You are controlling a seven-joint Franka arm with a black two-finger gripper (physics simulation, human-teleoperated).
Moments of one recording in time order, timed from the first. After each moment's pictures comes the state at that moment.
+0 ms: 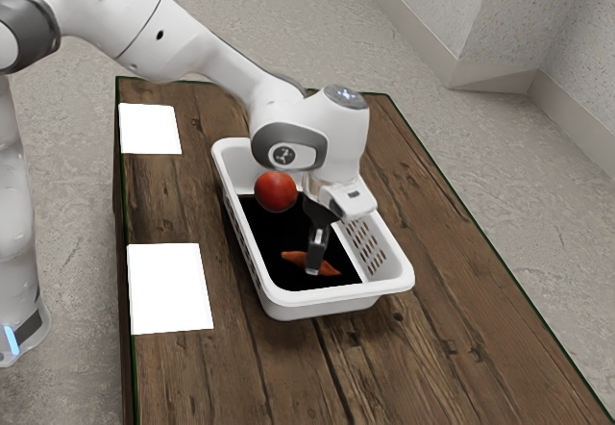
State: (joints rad) arm 0.16 -0.08 -0.36 -2.21 -0.06 2.22 0.26
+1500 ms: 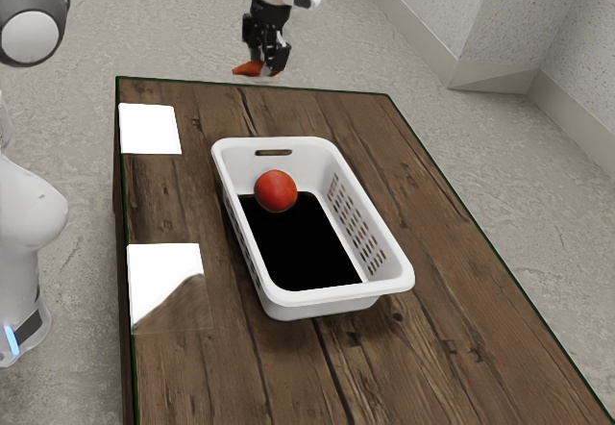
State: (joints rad) arm 0.89 -0.19 -0.36 -1.82 -0.02 1.67 0.14
